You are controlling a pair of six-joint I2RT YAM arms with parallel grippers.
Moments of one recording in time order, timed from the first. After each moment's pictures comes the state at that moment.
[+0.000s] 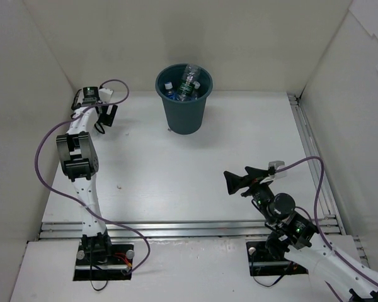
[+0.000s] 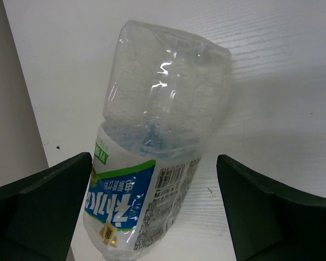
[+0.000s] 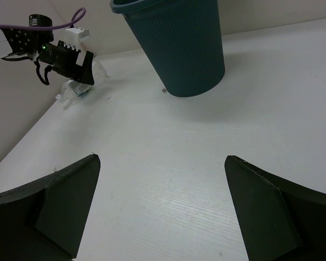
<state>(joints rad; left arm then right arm) 0.14 2.34 2.03 -0.50 -0.03 0.43 0.83 0.32 0.27 0.09 0.40 0.35</state>
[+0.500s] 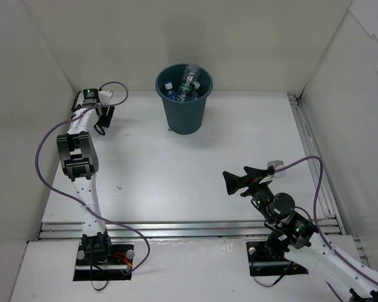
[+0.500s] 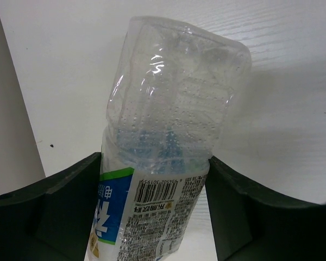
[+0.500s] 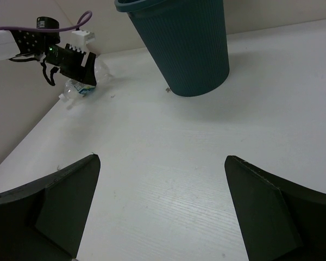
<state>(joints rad) 0.15 2.36 2.02 -0.49 -0.04 0.44 0.83 0.33 0.27 0.10 0.39 0.35</state>
